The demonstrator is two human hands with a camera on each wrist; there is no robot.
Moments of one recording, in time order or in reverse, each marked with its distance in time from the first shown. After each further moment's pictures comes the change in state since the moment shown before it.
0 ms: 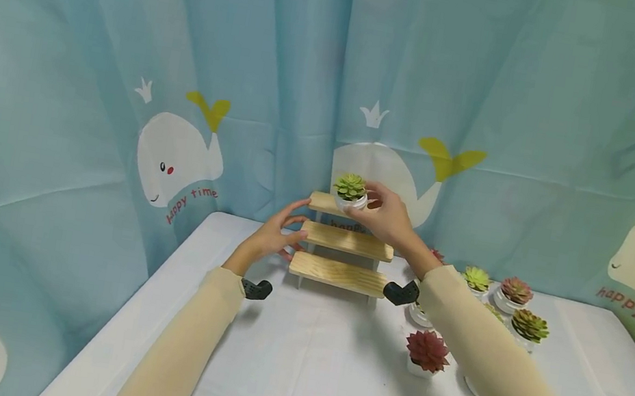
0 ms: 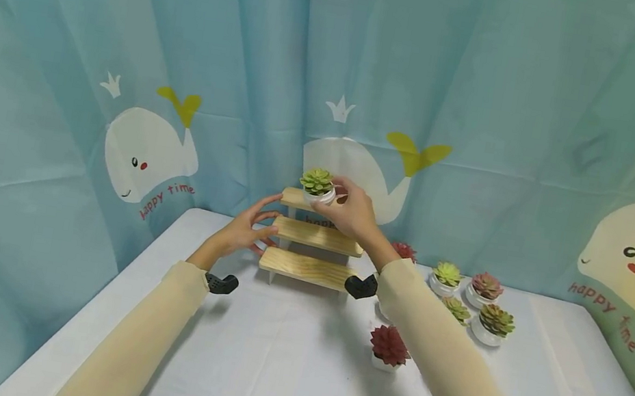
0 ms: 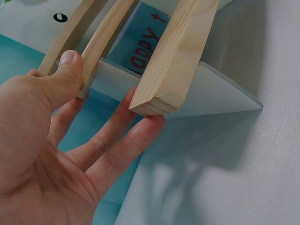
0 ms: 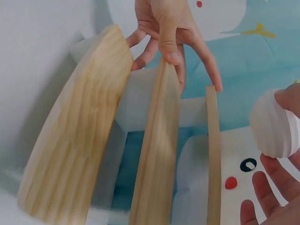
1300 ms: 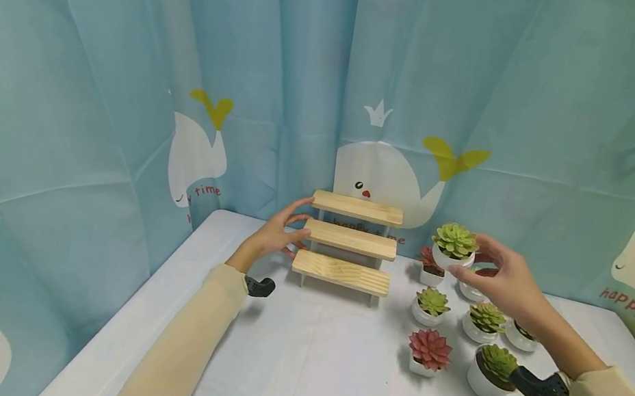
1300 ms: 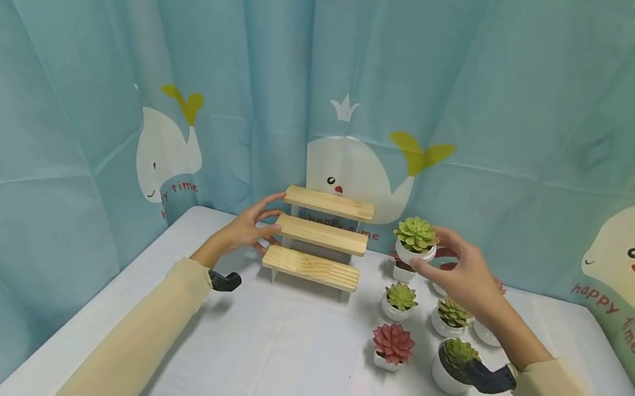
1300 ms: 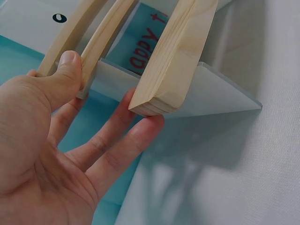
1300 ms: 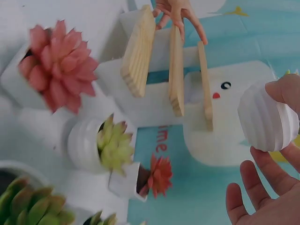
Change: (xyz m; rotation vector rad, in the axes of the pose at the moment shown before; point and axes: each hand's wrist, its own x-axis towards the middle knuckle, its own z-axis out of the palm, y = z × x) left_hand 0.003 0.005 0.004 0.002 0.005 -0.014; right_hand -0.142 0.044 -0.135 -0.169 -0.058 0.124
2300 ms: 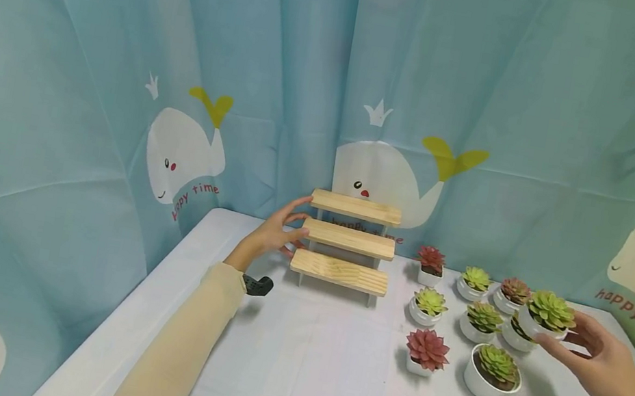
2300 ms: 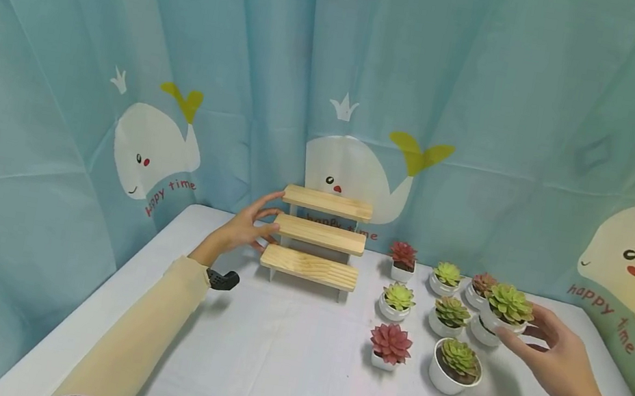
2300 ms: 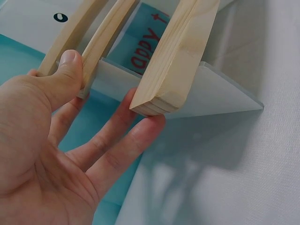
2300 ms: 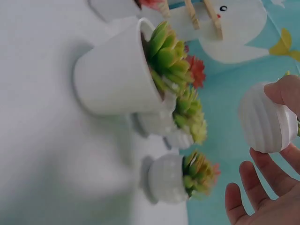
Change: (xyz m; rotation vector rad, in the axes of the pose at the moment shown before) left_hand 0.001 -0.004 -0.001 0.033 -0.004 0.015; right_hand -0.101 0.102 -0.033 -0.011 0.207 0.182
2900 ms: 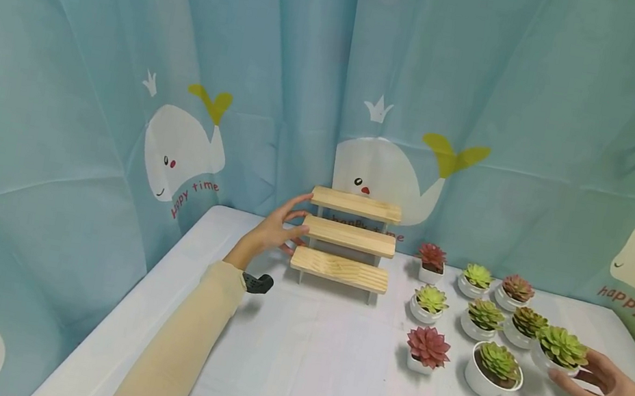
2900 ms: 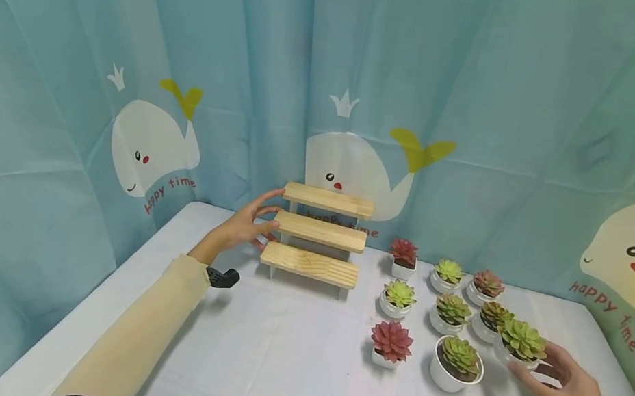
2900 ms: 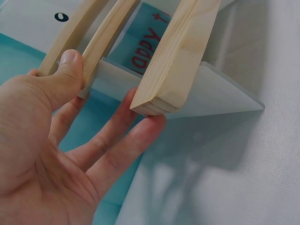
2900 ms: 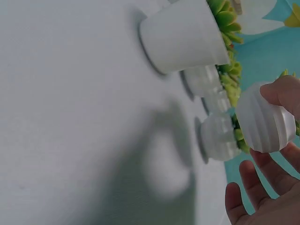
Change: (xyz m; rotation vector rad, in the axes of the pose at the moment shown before) left_hand 0.001 0.000 -0.001 -0.022 -0.006 -0.001; right_hand -0.031 0.045 0.003 -0.039 0.008 0.122
